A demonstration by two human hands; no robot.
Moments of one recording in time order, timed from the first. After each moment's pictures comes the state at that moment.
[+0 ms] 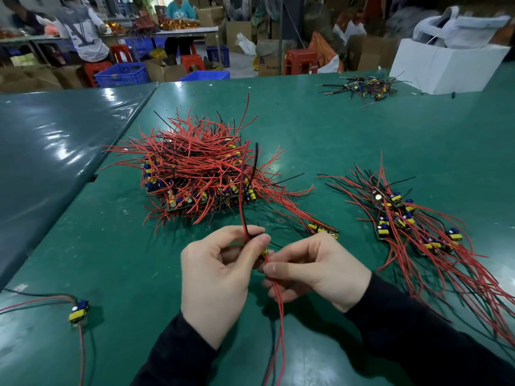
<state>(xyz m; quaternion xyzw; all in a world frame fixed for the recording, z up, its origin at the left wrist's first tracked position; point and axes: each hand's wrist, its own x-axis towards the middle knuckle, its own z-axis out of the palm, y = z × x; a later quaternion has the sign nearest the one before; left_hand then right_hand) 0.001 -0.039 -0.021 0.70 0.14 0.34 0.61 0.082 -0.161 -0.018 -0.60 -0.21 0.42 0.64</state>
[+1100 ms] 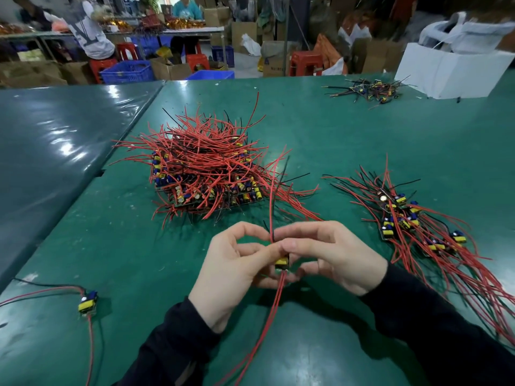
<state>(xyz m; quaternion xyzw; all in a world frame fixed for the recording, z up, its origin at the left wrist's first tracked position) 0.002 -0.034 -0.016 0.59 0.16 0.11 0.78 0.097 -0.164 -0.011 -0.62 -0.26 0.39 0.63</state>
